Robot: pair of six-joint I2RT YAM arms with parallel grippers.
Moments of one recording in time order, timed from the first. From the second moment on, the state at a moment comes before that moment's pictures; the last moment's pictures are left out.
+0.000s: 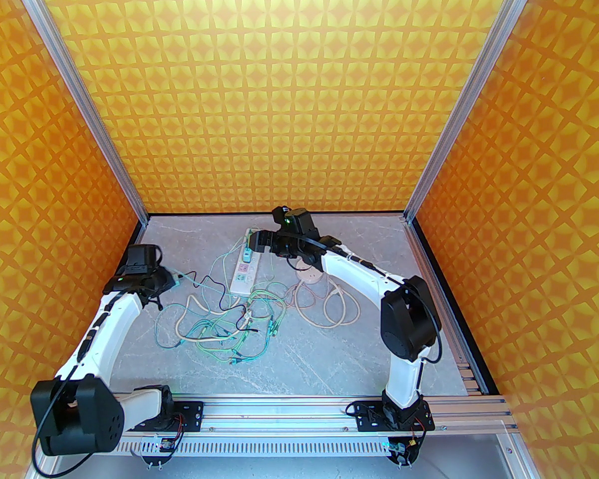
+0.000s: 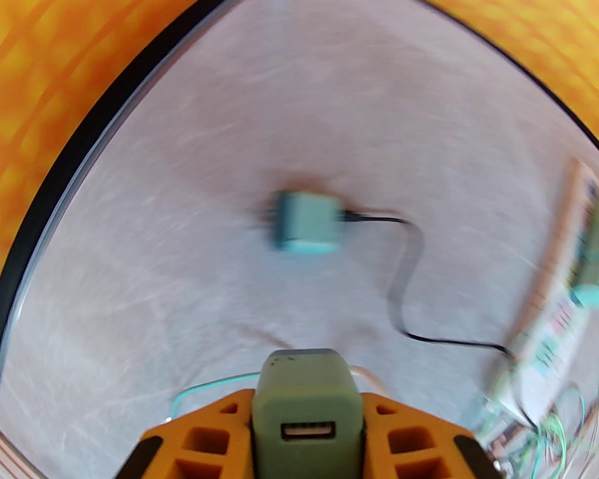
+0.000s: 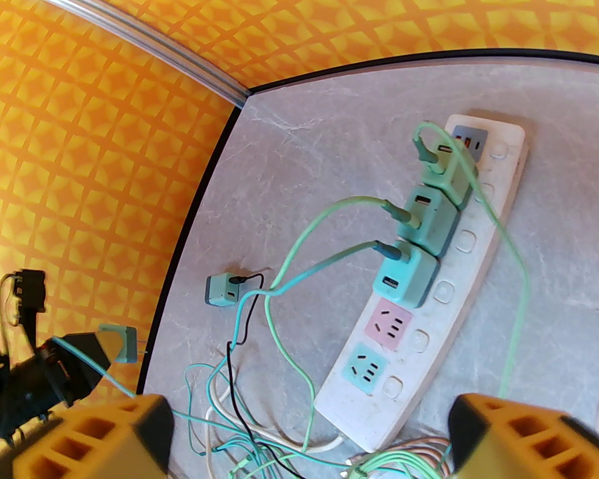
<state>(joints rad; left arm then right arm) 0.12 1.25 0.96 -0.66 -0.16 -0.47 0.56 1.88 1.55 -0.23 -0.35 0.59</state>
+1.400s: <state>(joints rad) 0.33 1.65 0.98 -0.56 -0.14 -0.59 0.56 1.80 1.45 -0.17 -0.35 0.58</state>
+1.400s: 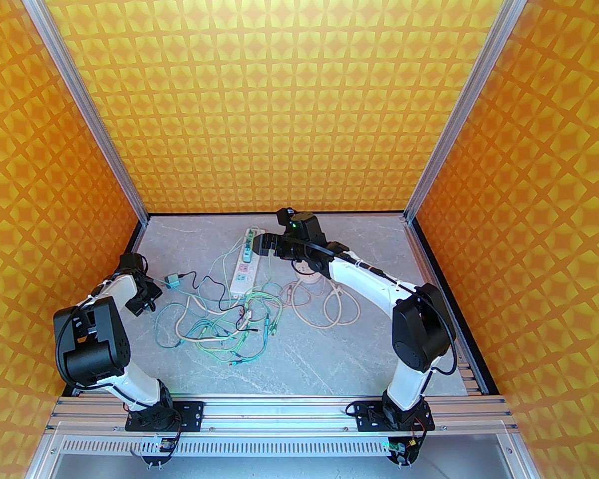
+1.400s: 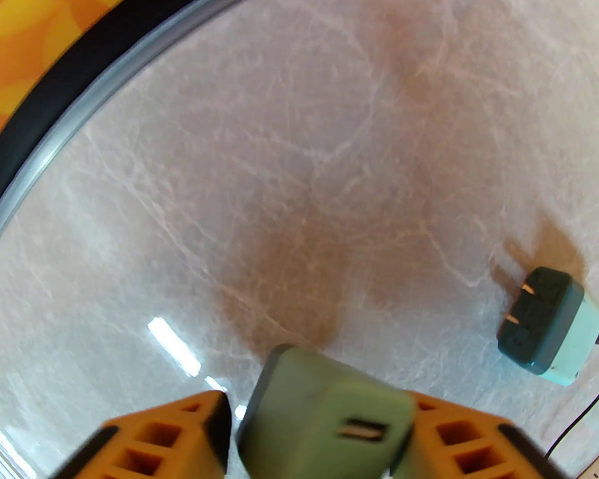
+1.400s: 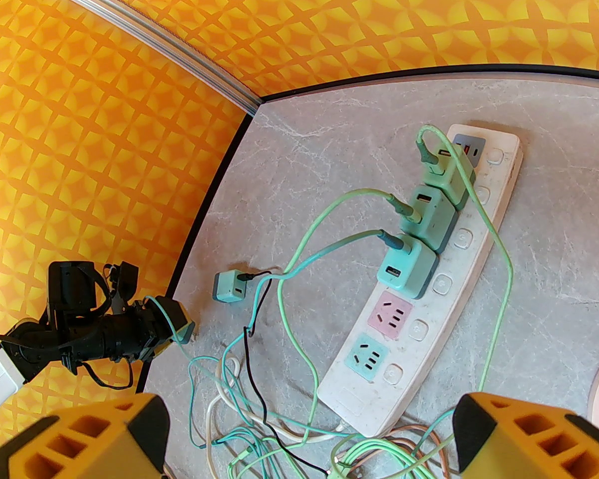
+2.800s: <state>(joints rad) -0.26 1.22 1.00 -0.44 0.02 -0.56 0.55 1.80 1.40 -0.16 -0.30 0.64</state>
